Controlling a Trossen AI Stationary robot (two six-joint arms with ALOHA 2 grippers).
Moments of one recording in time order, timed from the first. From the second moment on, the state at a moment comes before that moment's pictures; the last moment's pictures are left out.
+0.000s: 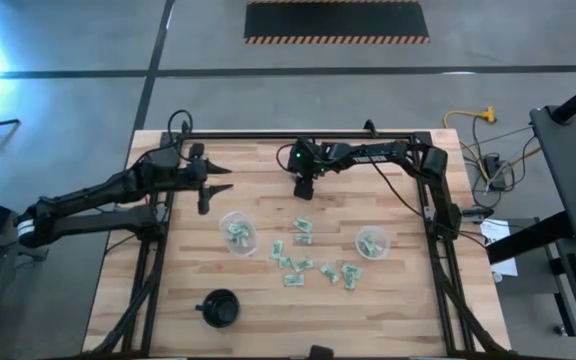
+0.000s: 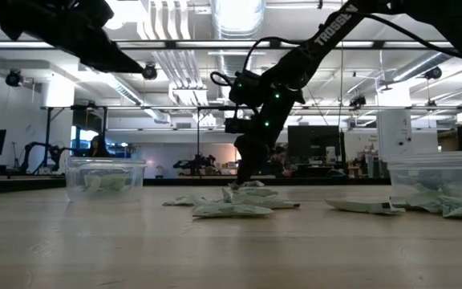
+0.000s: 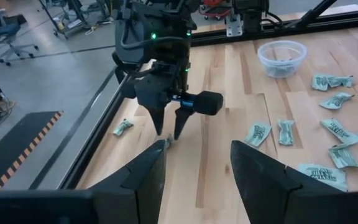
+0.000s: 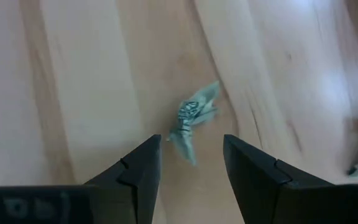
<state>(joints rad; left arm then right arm) 0.42 0.63 0.56 -0.25 0.16 0.28 -0.40 2.09 1.40 -0.37 0.00 -0.16</state>
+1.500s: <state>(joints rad) 0.42 0.64 0.56 -0.25 0.15 0.30 -0.23 1.70 1.31 -0.83 0.01 0.02</state>
